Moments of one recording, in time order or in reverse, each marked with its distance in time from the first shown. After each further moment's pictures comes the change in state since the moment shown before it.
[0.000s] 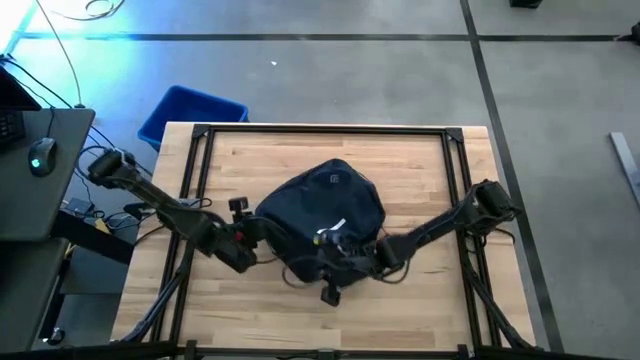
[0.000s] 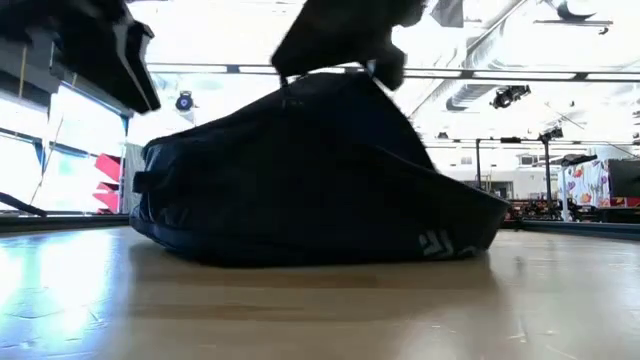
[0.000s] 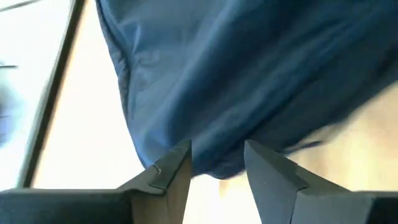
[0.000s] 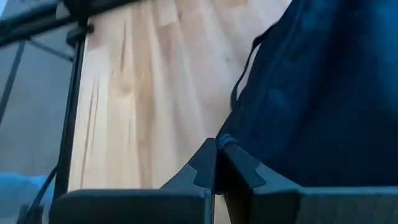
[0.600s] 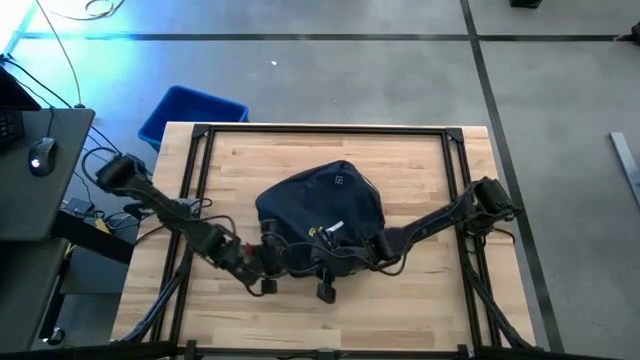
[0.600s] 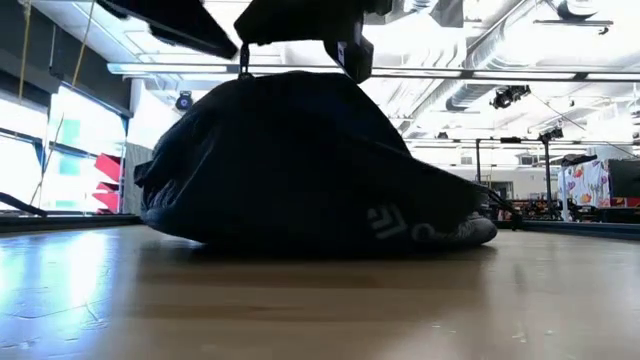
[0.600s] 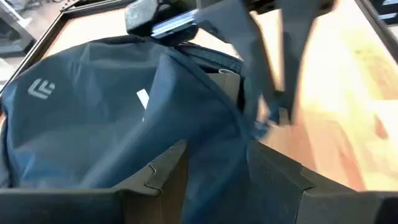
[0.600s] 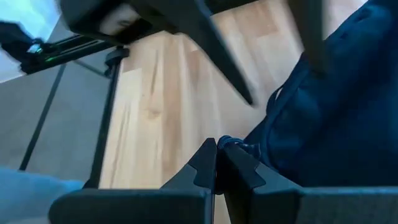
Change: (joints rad) left arm -0.019 0.161 -0.019 0.724 0.032 0.289; right arm -0.025 0.000 0.000 0.126 -0.114 -0.070
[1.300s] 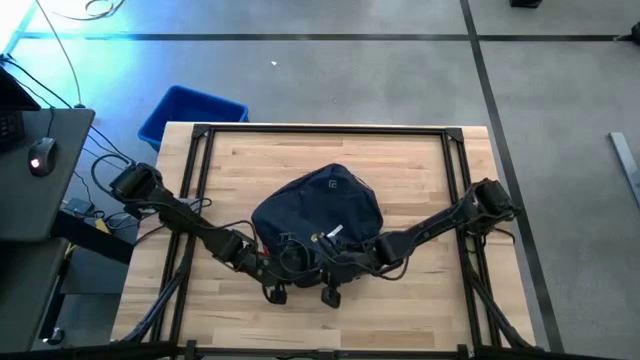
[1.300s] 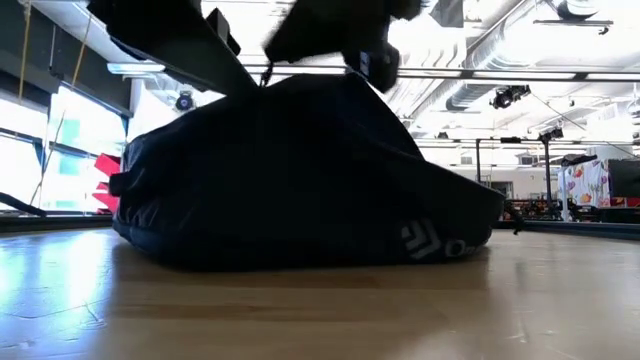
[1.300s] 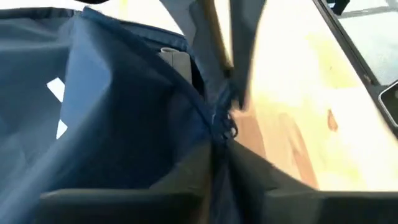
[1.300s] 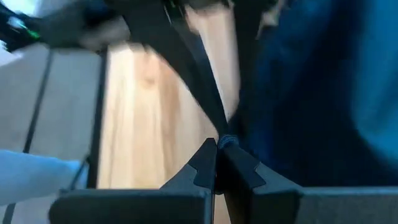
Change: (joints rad) left arm 0.038 0.154 0.007 0.153 0.253 -0.019; right arm 0.027 0.000 0.000 -0.139 -0.003 0.100
